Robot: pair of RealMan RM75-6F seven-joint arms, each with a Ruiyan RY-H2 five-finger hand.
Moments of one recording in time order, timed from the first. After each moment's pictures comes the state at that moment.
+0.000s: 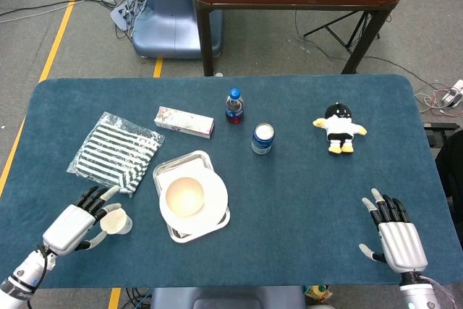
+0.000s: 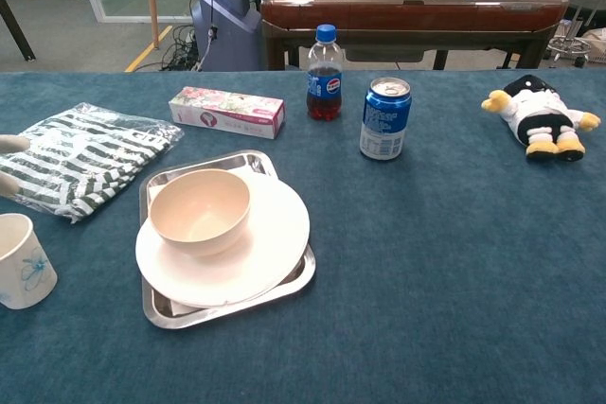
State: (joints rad) left arm -0.34 -1.21 0.17 -1.33 1.79 1.41 -0.13; right arm 0.01 -1.21 -0.05 -1.77 -1.49 1.42 -0.40
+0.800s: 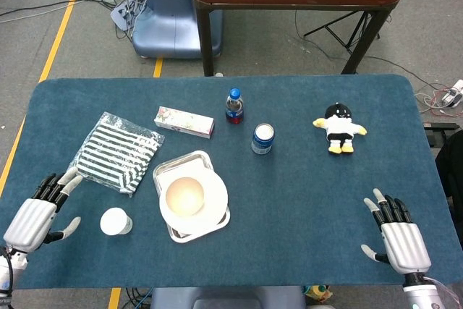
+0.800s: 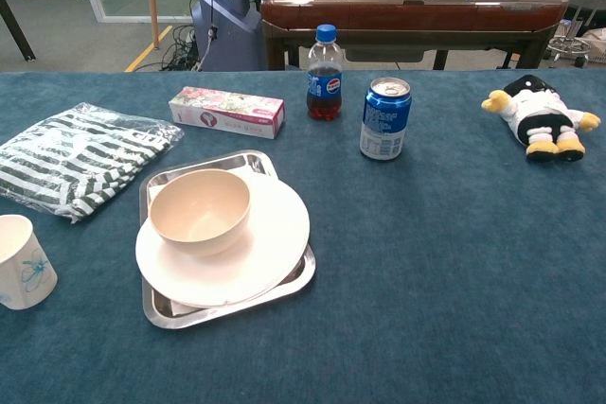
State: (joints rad) left arm -0.25 -1.09 0.08 -1.53 1.60 1.47 -0.14; right arm 0.01 -1.18 -0.06 -1.76 -1.50 1.42 -0.35
